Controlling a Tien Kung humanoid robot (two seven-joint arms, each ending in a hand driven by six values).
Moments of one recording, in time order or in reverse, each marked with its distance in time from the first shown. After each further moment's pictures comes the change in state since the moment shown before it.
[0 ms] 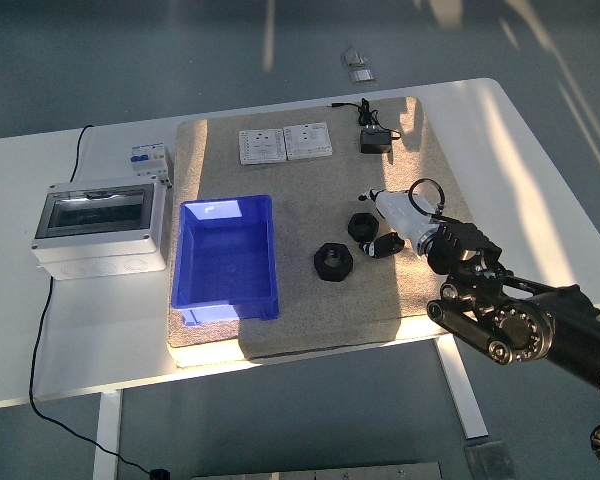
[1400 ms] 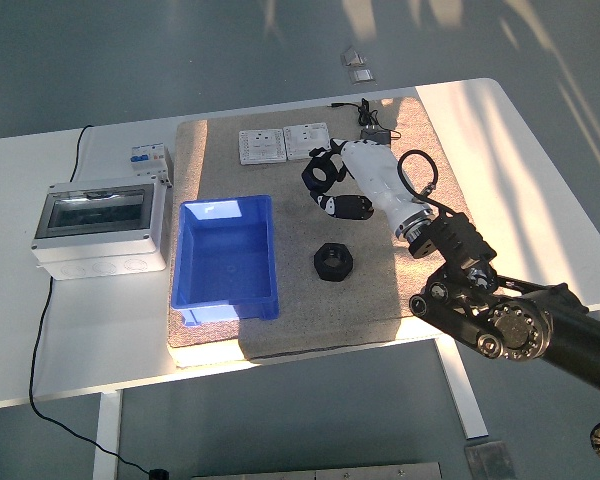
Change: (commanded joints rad) left arm -0.002 0.005 -0.006 0.000 0.000 0.009 -0.014; right arm 0.034 -0.003 -0.059 0.183 0.115 -0.369 0.299
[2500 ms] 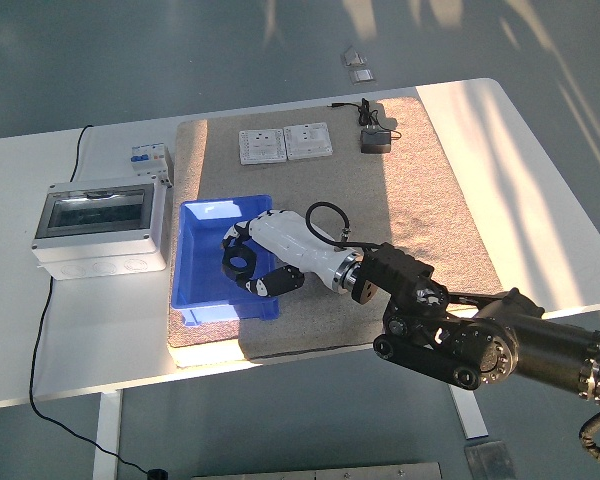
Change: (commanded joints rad) left arm -0.002 0.002 -0.005 0.000 0.002 0.008 -0.006; right arm 0.052 0.055 -0.185 0.034 0.023 0.245 0.012
